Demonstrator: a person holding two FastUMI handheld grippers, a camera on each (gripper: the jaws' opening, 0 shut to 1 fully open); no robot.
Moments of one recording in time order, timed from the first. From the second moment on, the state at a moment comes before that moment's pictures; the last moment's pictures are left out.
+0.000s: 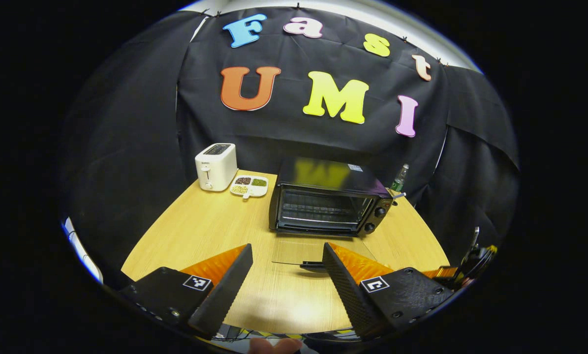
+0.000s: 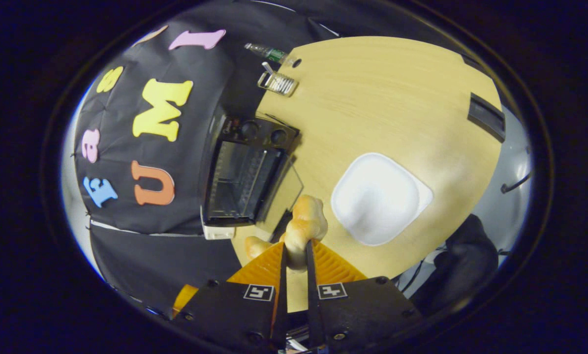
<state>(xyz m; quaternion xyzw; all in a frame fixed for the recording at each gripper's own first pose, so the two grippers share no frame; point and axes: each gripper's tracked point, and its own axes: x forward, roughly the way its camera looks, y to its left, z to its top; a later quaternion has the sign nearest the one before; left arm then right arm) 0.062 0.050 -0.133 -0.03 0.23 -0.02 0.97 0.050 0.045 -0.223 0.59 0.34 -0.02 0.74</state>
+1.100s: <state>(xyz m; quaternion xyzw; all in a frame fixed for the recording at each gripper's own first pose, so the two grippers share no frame) -0.010 0.143 -0.157 -0.05 0.32 0.09 0.94 0.330 0.087 -0.267 0.60 0.27 -0.05 0.75</state>
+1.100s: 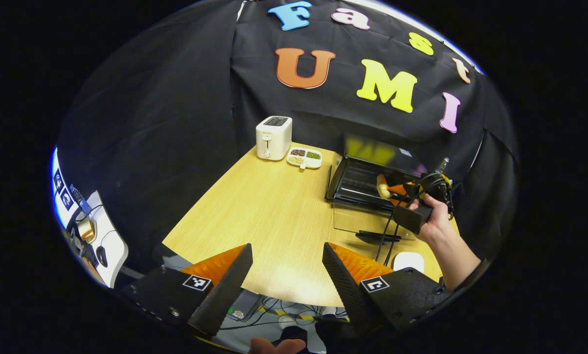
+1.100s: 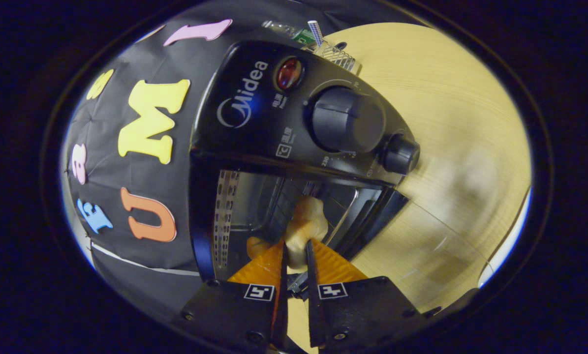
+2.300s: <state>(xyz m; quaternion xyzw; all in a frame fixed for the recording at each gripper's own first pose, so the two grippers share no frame) 0.003 0.074 -0.159 -0.05 0.28 -0.02 0.96 0.153 0.072 -0.175 0.35 0.32 0.01 0.88</state>
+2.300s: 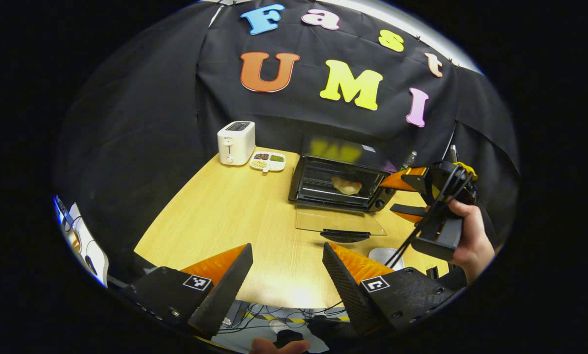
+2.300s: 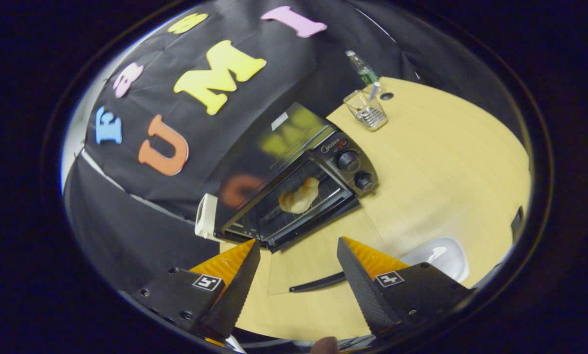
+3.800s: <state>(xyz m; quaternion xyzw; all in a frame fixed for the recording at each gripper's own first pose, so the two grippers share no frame) 0.046 -0.036 -0.293 0.00 0.29 -0.08 0.95 -0.046 -0.075 -0.129 0.02 0.22 -0.12 0.97</state>
